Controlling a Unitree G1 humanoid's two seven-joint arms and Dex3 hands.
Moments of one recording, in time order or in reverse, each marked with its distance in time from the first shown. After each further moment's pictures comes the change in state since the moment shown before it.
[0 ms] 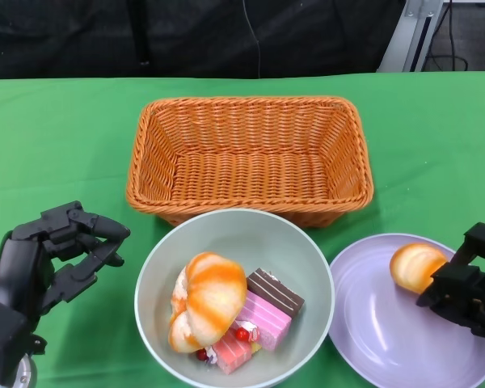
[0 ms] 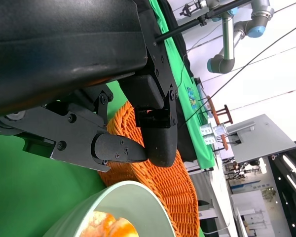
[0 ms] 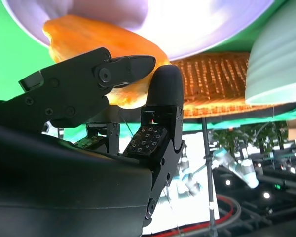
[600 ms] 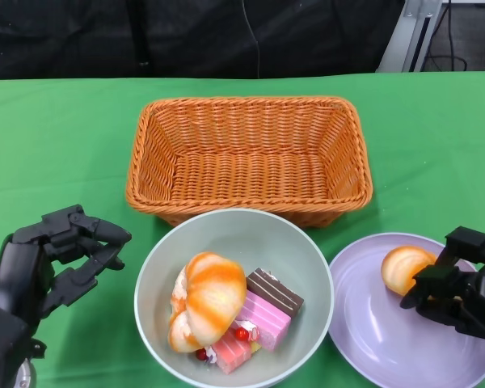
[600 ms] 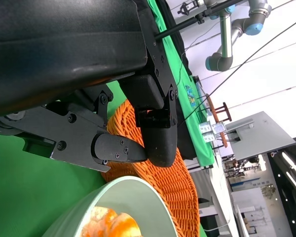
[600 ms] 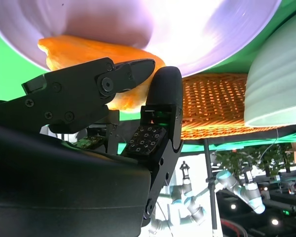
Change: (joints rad) left arm 0.020 -0.002 -0.002 -0.027 0.007 0.000 0.000; right arm -0.020 0.025 0.032 -0.008 0.070 0.039 0.151
